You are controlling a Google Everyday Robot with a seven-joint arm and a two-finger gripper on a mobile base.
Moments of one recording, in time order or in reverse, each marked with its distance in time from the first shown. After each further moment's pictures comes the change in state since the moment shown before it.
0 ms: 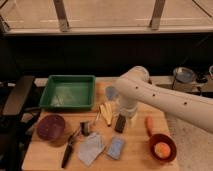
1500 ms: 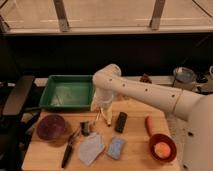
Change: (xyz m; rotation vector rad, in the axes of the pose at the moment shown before) arm 0.016 -0.124 0.056 0.078 -0.095 -0.085
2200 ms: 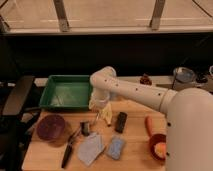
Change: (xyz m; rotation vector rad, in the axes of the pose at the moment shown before) arm 0.018 -0.017 0.043 -0.016 -0.018 0.155
